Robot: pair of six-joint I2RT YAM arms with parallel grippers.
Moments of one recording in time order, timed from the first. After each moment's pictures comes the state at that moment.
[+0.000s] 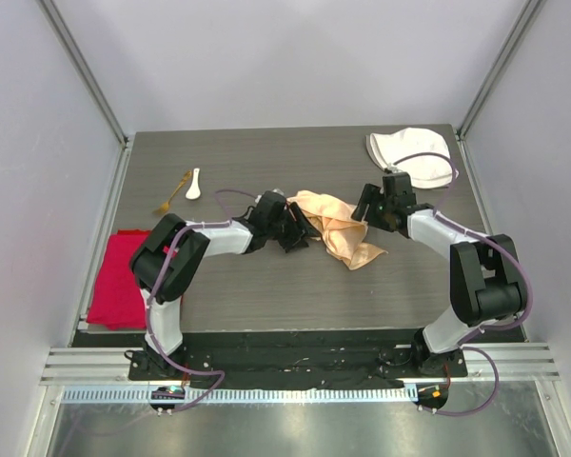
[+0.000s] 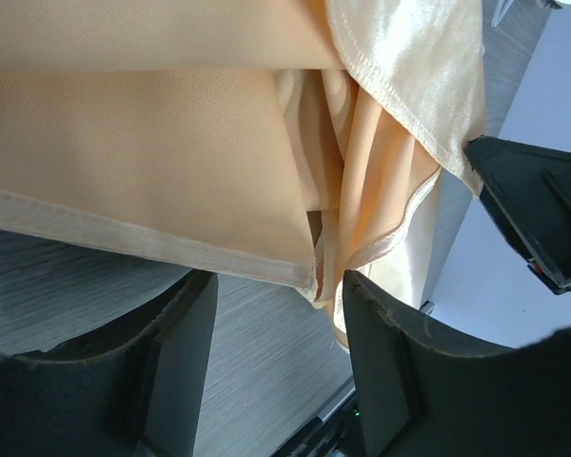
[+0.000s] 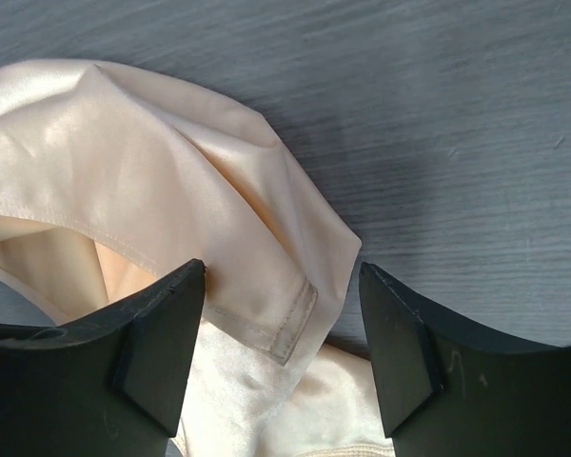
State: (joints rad) left arm -0.66 1.92 1.05 0.18 0.25 -1.16; right arm 0.20 1.59 0.92 -0.12 -0.05 0.47
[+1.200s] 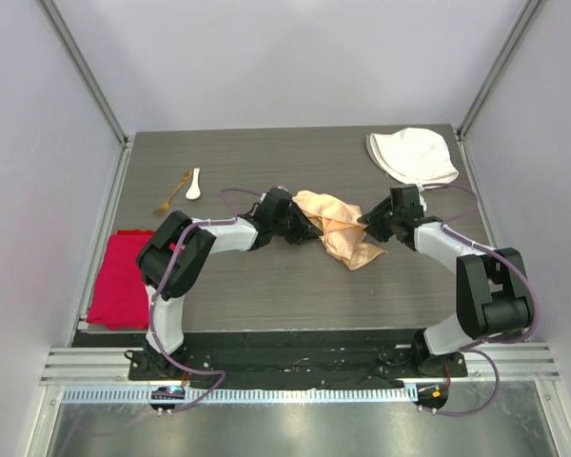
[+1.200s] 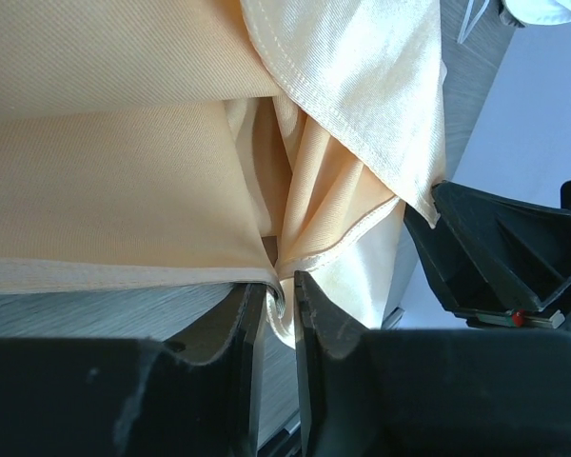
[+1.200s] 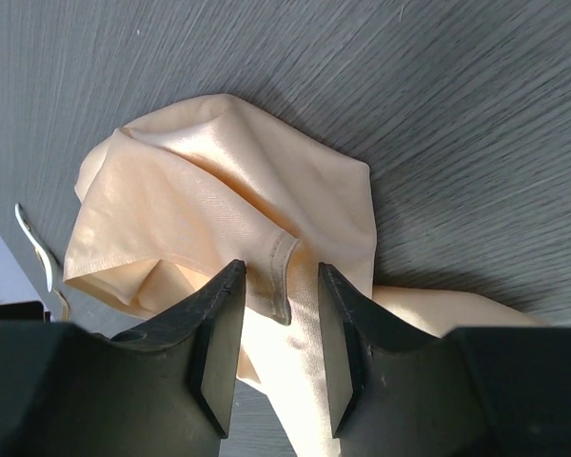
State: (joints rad) left arm -0.67 1.97 1.11 0.20 0.25 -1.23; right arm 0.17 1.50 0.78 -0.09 -0.07 1.05
